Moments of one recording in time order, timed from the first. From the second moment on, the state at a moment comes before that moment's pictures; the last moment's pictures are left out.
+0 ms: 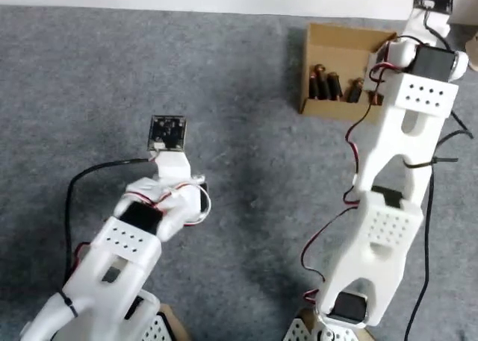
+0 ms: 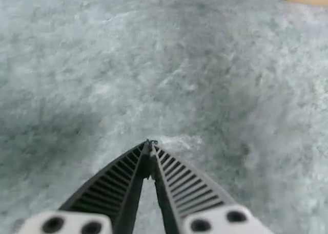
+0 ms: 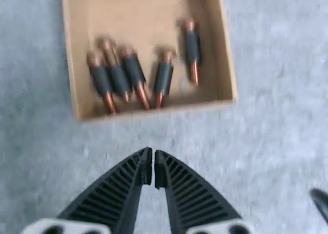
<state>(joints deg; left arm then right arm) 15.0 -44.3 63.8 40.7 23.1 11.4 32.8 -66.6 100.1 3.2</state>
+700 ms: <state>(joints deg) -1.2 -45.2 60.8 56.2 22.3 5.7 5.5 -18.9 100.1 7.9</state>
